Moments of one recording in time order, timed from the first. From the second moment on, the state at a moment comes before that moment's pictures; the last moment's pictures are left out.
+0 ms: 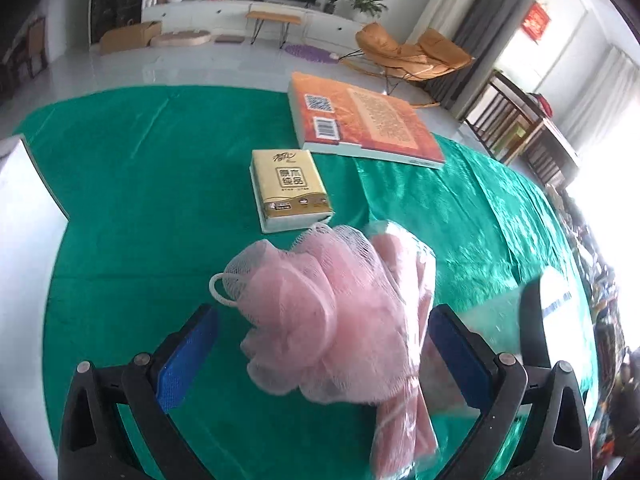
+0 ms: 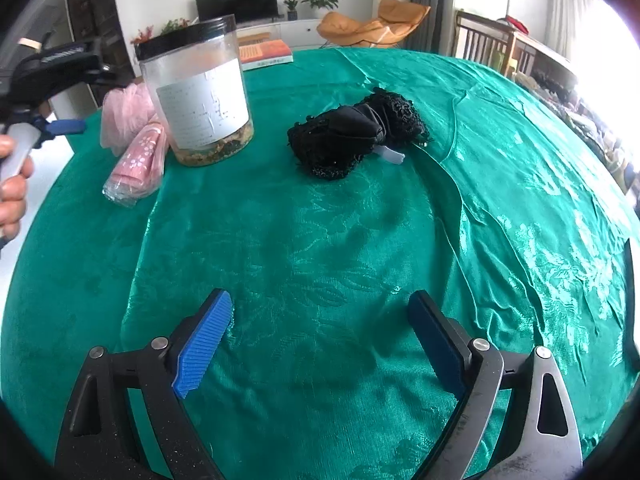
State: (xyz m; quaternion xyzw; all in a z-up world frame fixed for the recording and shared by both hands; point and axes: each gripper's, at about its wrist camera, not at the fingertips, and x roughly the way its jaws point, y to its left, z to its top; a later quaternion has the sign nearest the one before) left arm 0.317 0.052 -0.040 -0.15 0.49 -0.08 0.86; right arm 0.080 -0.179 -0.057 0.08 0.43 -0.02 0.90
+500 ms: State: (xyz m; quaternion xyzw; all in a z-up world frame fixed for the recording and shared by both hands) left arm 0.290 0.116 -0.007 -0.17 0.47 -0.10 0.86; right arm 0.233 -0.277 -0.057 0.32 0.51 -0.01 0.80
